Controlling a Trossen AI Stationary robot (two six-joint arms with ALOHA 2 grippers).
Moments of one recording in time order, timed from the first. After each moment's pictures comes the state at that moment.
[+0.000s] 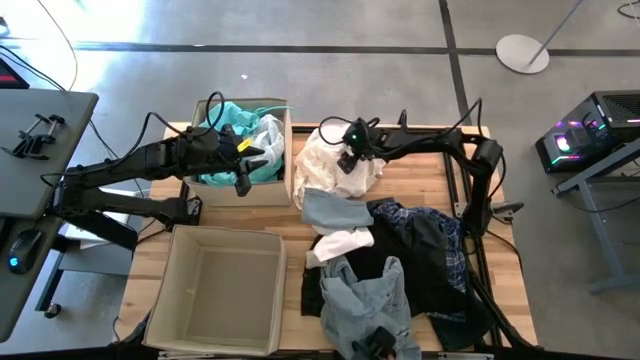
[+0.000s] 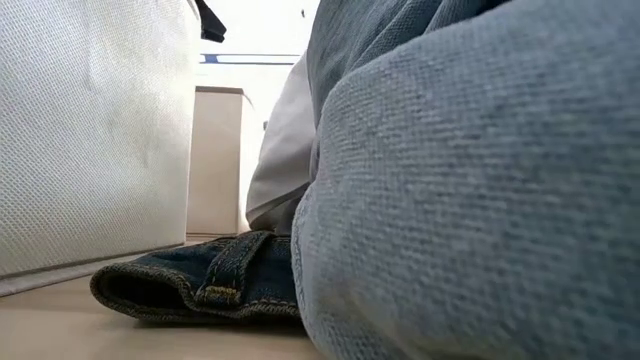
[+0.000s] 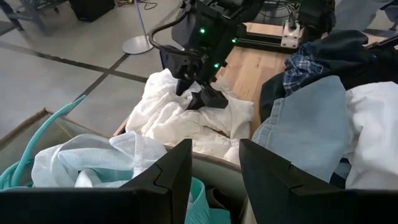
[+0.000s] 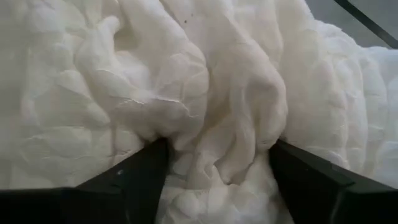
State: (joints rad) left arm 0.22 0.91 1.01 -0.58 -0.20 0.00; right arm -0.54 1.91 1.14 -0.15 0.15 0.10
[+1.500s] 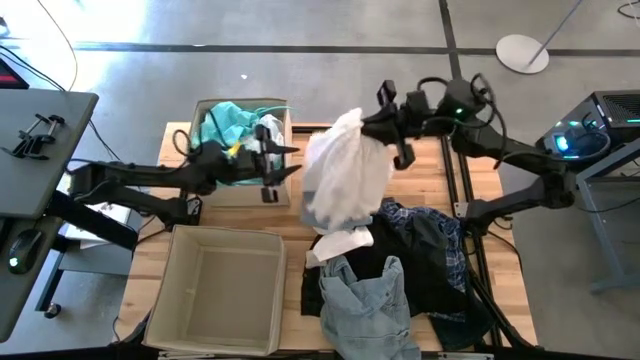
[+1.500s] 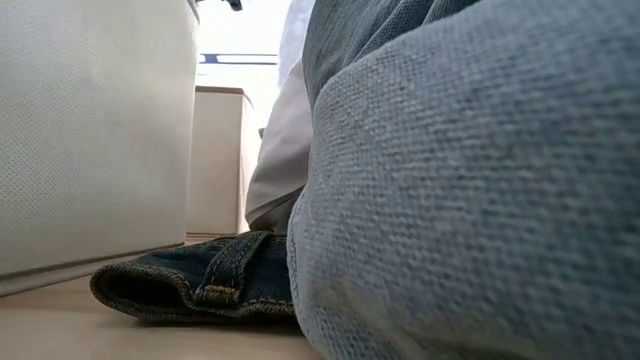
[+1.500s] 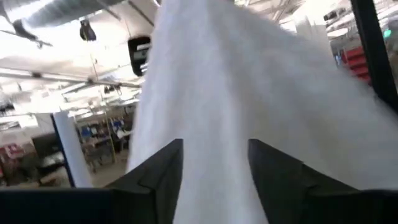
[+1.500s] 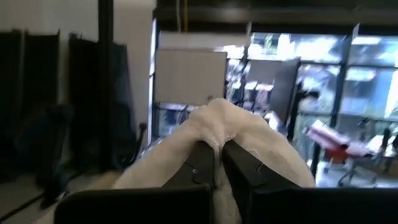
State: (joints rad) left arm 0.19 1.17 0.69 0.81 0.11 0.27; right arm -0.33 1.28 1.38 0.13 -0.54 0.02
